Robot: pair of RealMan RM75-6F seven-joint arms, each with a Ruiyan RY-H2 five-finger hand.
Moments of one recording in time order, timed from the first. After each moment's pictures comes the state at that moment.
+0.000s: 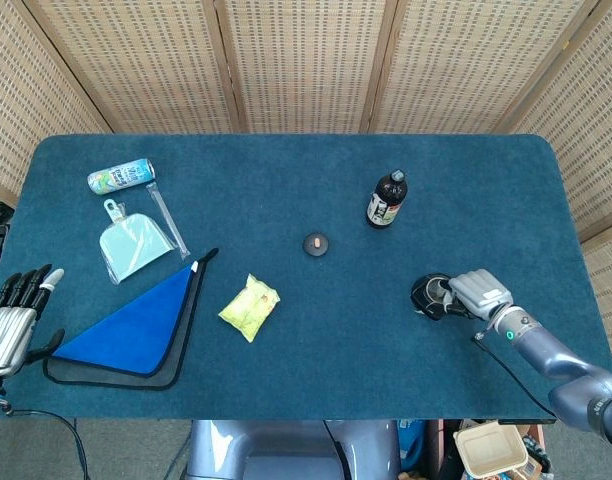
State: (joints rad) left arm -0.18 -1.08 -0.02 -1.62 1.45 1.34 0.08; right arm 0.74 -1.14 -0.01 -1.39 -1.33 0.56 0.06
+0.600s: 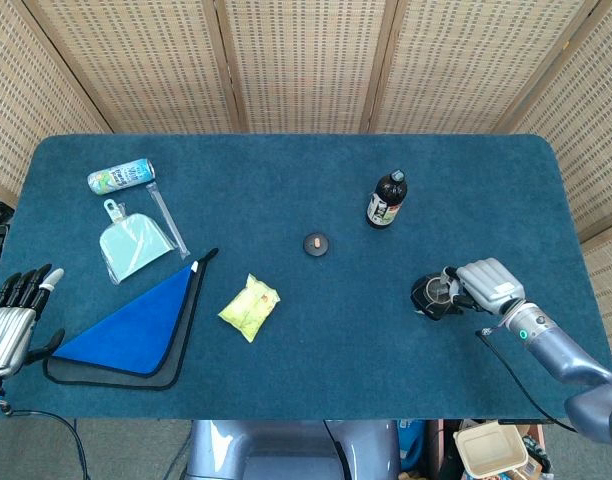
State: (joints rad) left arm -0.18 -1.08 -0.02 -1.62 1.45 1.35 0.07; right arm 0.71 -1.03 0.03 -1.51 -1.34 0.67 0.06
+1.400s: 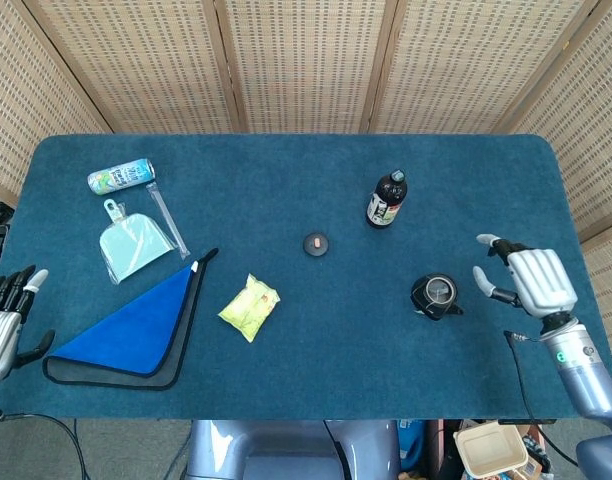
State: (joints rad) left arm -0.14 -1.10 -0.02 -1.59 1.45 1.41 0.03; right arm 0.46 -1.05 0.10 -1.61 -1.29 1.21 -0.03
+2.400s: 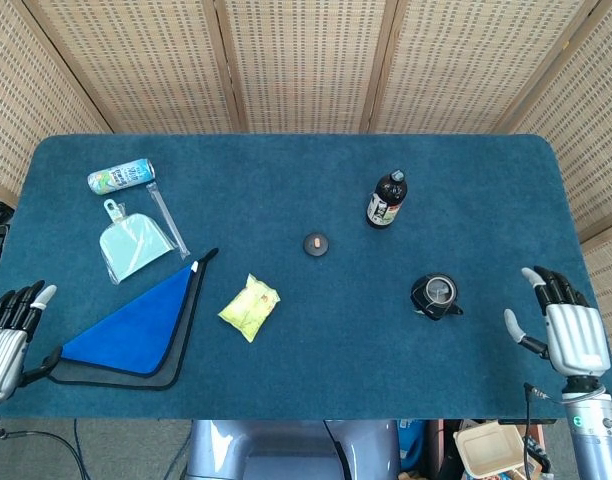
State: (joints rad) left arm -0.09 -1.11 0.02 -1.61 1.55 1.48 0.00; right arm 0.21 -1.13 0.06 -1.71 -1.32 1.49 -0.18
